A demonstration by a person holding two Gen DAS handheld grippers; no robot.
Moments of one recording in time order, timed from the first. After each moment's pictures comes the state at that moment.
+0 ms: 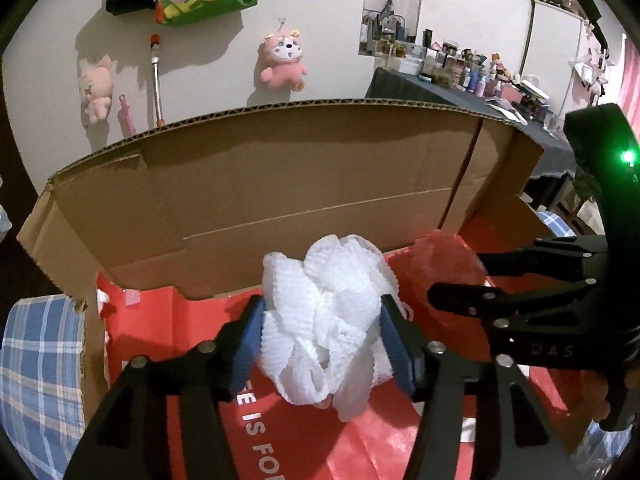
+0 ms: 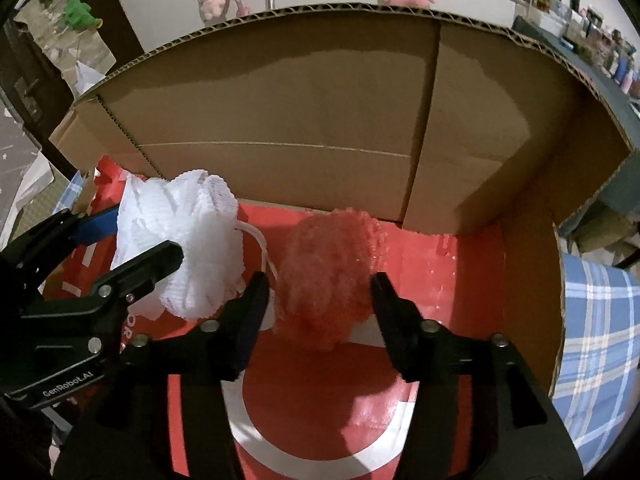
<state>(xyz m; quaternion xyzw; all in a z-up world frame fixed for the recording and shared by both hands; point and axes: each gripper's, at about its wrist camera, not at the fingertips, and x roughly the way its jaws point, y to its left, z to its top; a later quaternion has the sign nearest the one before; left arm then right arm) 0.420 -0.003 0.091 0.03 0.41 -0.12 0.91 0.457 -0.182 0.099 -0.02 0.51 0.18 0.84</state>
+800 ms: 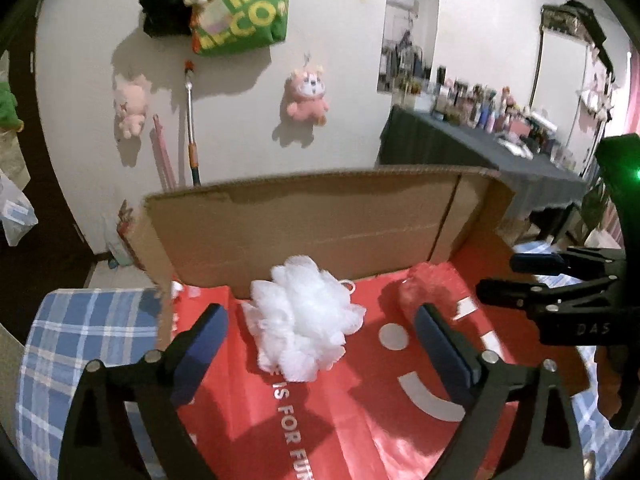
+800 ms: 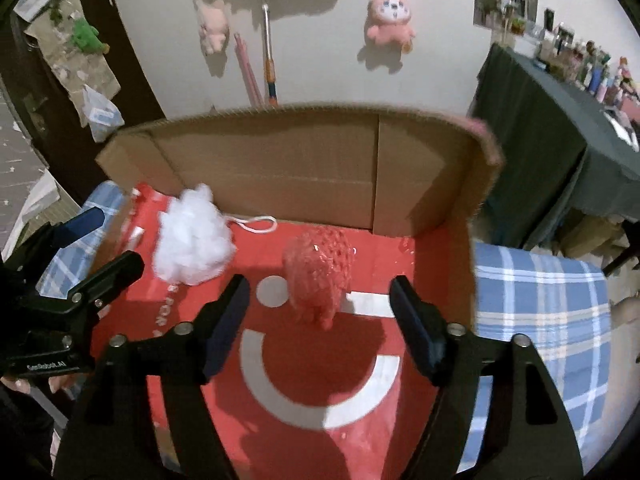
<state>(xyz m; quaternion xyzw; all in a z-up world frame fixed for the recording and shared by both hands) 0.360 0.018 0.149 0.01 0.35 -0.09 0.93 0.411 -0.210 0.152 -0.01 0.47 0.16 0.87</state>
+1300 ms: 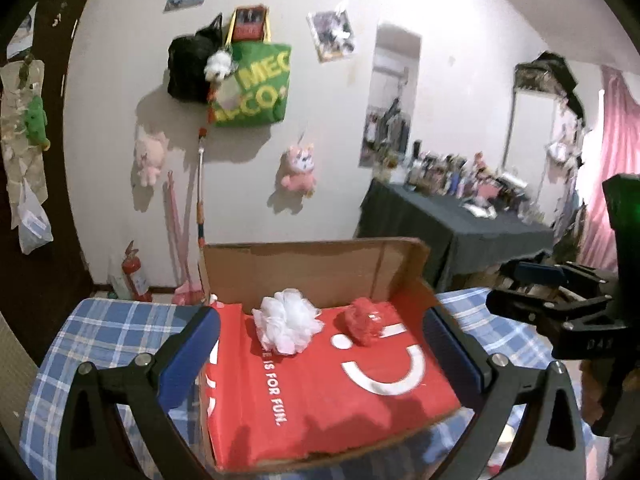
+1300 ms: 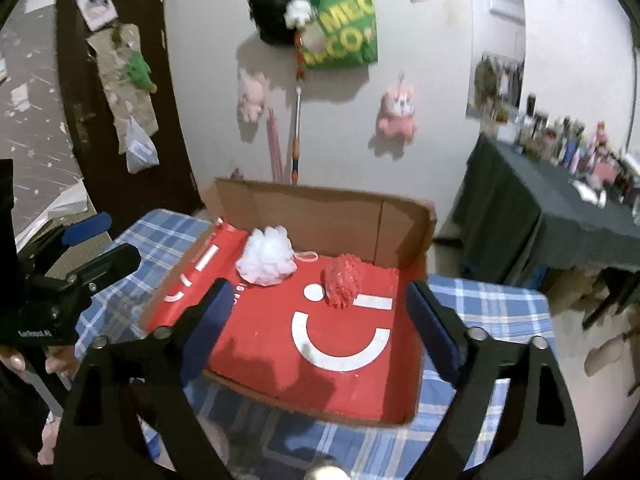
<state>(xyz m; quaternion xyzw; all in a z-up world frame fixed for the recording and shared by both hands) 0.213 0.030 0.237 -0.03 0.23 -0.11 0.97 0.267 -0.209 0.252 -0.03 0.33 0.18 0.93</state>
